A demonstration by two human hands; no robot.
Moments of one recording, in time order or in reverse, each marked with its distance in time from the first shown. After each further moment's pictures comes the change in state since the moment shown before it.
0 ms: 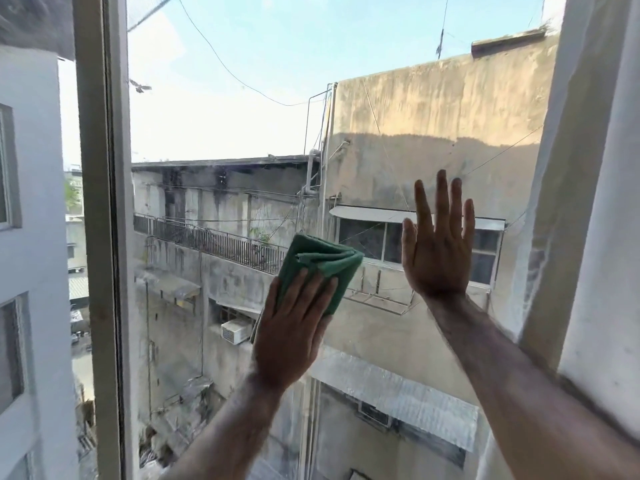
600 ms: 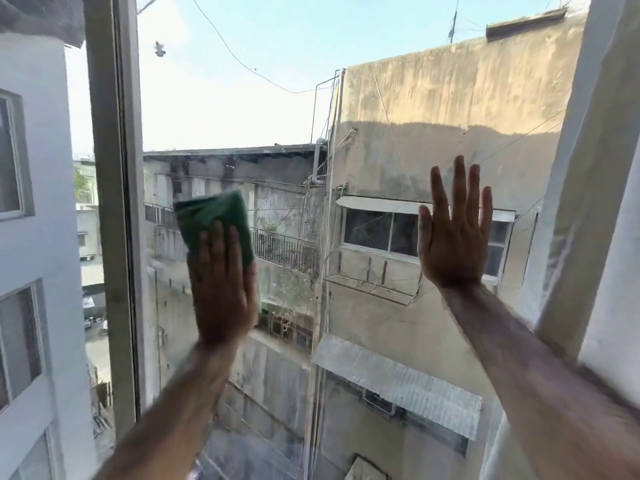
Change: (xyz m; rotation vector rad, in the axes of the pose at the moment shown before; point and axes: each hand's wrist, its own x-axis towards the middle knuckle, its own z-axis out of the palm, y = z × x) left_hand -0.008 -0.096 -0.013 0.025 0.071 -0.411; right_hand -0.003 0.003 0.003 0.018 -0.002 -0.010
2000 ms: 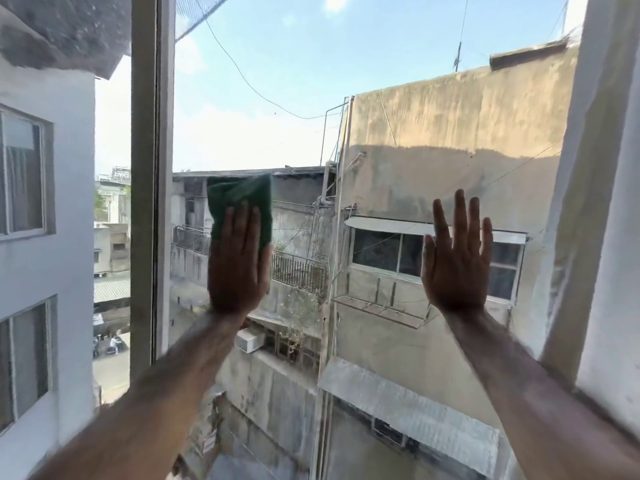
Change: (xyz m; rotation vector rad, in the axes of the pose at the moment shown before) left_hand 0.077 -0.007 -0.011 -0.074 0.112 0.147; right_hand -0.002 -0.005 -0.006 0.013 -0.044 0.013
